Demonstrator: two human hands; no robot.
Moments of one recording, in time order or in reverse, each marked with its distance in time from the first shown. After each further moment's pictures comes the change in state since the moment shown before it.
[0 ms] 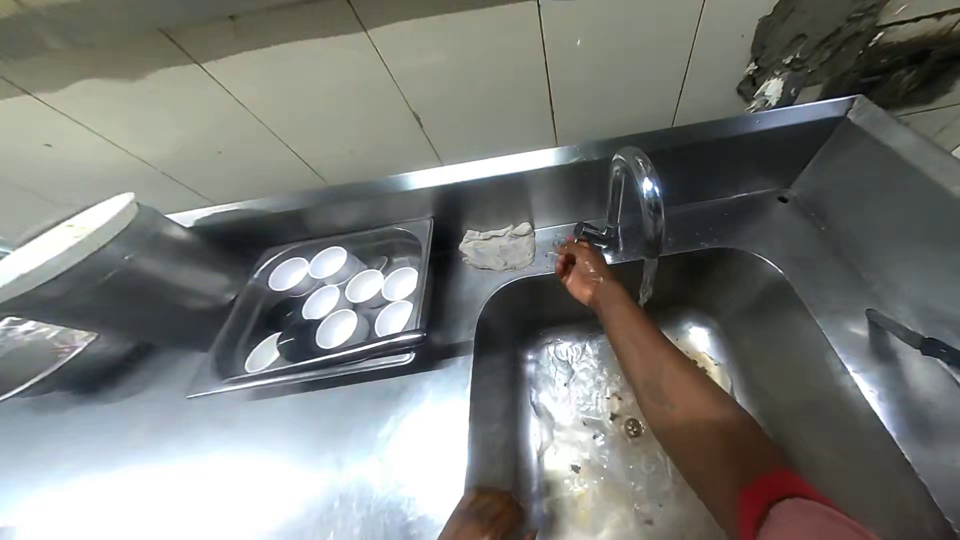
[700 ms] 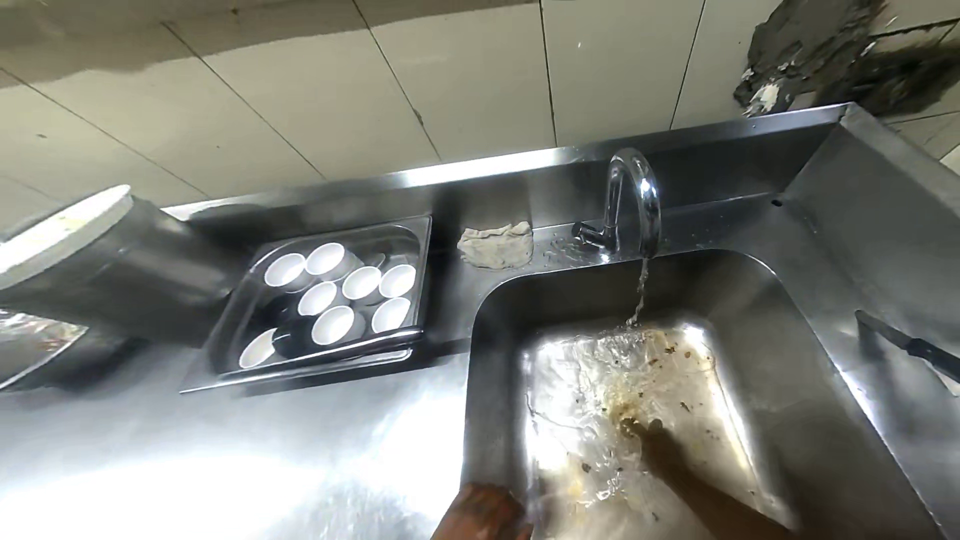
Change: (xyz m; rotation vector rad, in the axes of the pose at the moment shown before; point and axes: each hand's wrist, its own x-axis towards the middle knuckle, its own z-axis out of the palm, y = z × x) left_hand 0.002 -0.002 0.000 0.012 -0.004 0.021; right_hand -0.145 0.201 -0.263 -1.777 -0.119 0.505
